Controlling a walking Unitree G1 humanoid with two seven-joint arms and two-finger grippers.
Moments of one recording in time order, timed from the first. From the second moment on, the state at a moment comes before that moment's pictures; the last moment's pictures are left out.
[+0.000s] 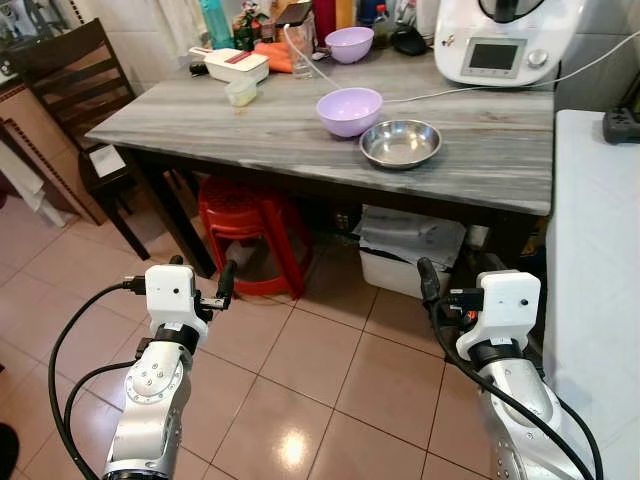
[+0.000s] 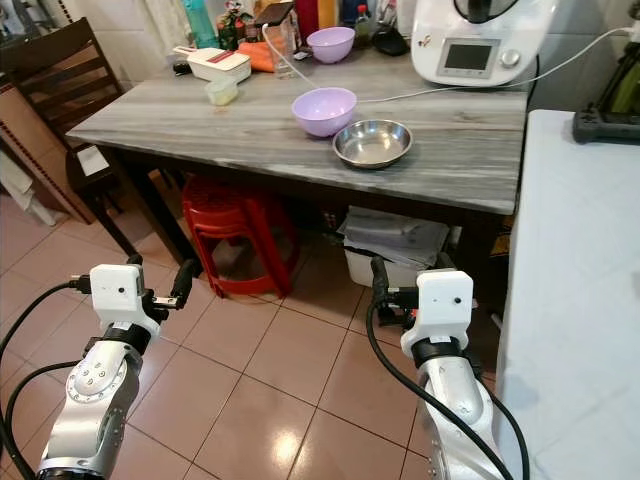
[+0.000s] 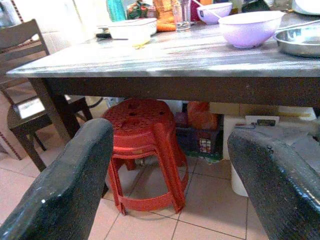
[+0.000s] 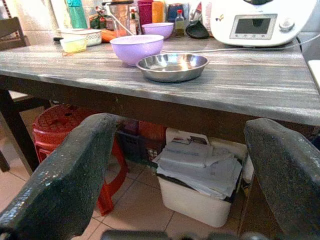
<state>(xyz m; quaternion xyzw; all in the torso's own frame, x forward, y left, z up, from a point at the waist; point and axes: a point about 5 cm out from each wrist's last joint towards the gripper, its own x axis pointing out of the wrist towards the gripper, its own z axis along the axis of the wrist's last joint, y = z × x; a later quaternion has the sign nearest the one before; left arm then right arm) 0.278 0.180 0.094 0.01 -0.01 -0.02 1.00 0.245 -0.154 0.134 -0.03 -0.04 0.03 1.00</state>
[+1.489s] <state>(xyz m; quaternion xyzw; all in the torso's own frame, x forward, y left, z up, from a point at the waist) 0.281 0.174 0.091 0.02 -0.01 -0.04 1.00 0.243 -0.153 0.126 -0.02 -0.04 0.02 1.00</state>
